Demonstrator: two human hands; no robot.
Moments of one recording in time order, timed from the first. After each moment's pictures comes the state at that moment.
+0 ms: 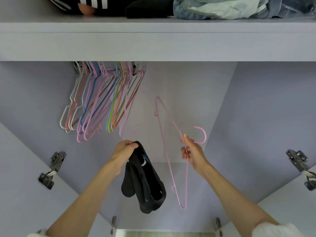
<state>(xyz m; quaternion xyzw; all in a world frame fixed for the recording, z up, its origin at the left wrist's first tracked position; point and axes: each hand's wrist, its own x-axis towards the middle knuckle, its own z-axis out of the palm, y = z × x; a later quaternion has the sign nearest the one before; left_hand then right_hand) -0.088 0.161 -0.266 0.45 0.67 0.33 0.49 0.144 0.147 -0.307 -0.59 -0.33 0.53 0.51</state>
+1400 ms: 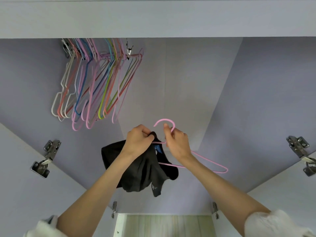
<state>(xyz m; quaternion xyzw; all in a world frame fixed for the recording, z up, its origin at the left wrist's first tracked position) -0.041 0.141 -0.256 0.63 0.62 0.29 0.36 0.093 0.133 -0.293 -0.66 -0.57 0.26 0.41</state>
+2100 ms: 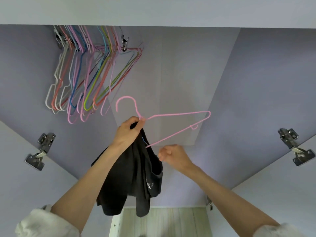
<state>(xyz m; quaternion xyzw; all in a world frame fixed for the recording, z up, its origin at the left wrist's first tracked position) -0.060 0.144 -0.267 0.62 0.59 0.33 0.40 0.107 0.094 -0.331 -0.63 -0.60 0.41 0.28</state>
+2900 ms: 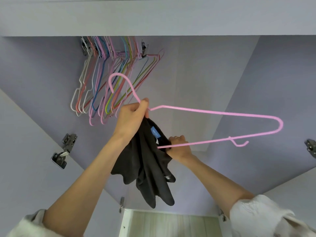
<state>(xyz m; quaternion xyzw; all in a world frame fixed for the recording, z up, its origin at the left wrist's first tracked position) -0.075 0.137 -0.191 0.55 0.58 0.47 0.36 0.078 0.152 -0.333 -0.68 -0.69 0.22 0.08</state>
